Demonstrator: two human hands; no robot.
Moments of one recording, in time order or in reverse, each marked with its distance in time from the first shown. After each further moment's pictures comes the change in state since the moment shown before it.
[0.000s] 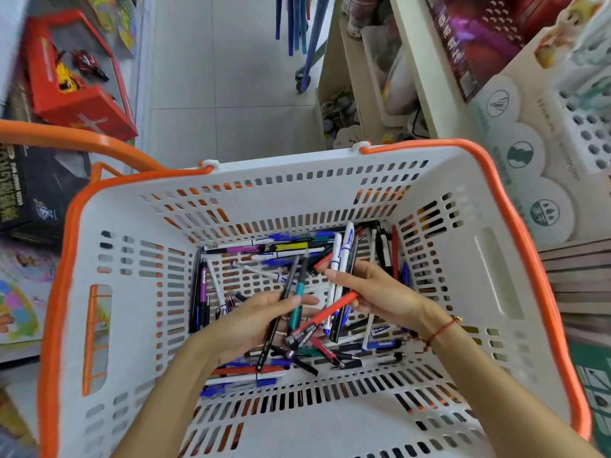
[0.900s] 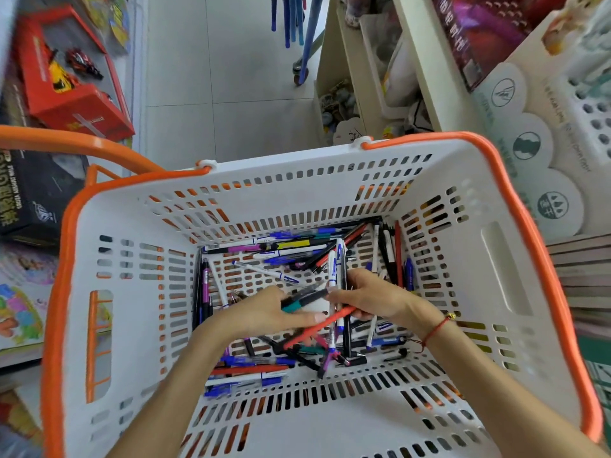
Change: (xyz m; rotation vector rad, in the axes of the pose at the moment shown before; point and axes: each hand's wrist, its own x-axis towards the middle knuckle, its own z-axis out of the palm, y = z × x) left_hand 0.016 0.017 -0.006 0.764 -0.012 -0.080; right_hand 0.009 0.003 0.007 -0.357 0.005 0.204
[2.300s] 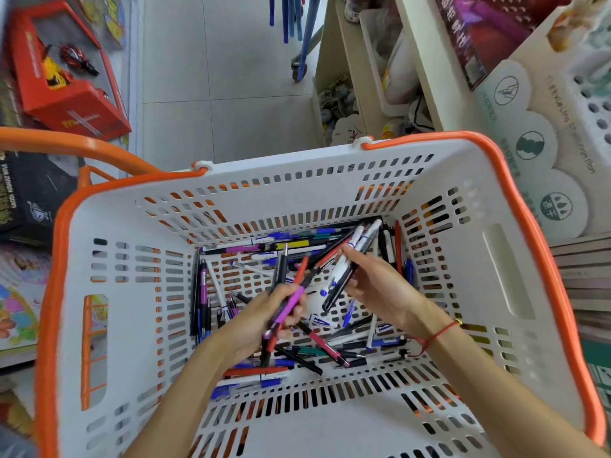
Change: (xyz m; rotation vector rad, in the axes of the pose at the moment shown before) left_hand 0.006 -0.017 0.018 -0.878 0.043 0.101; right_hand 0.000 -0.004 -0.003 0.815 0.073 -0.103
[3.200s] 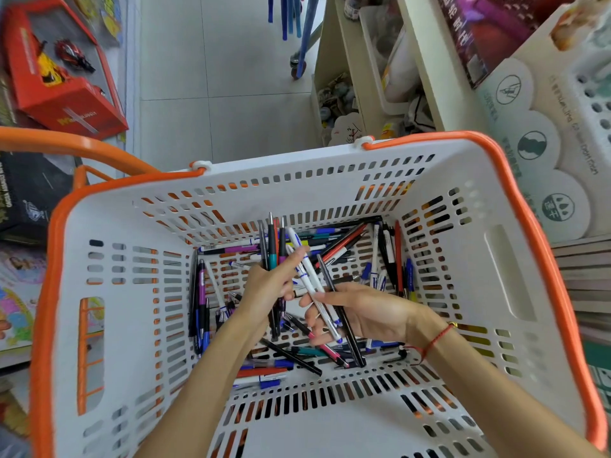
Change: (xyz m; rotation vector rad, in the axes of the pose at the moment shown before) left_hand 0.028 0.017 0.013 0.011 0.422 0.246; right_hand -0.003 0.009 0.007 -0.201 -0.411 0.303
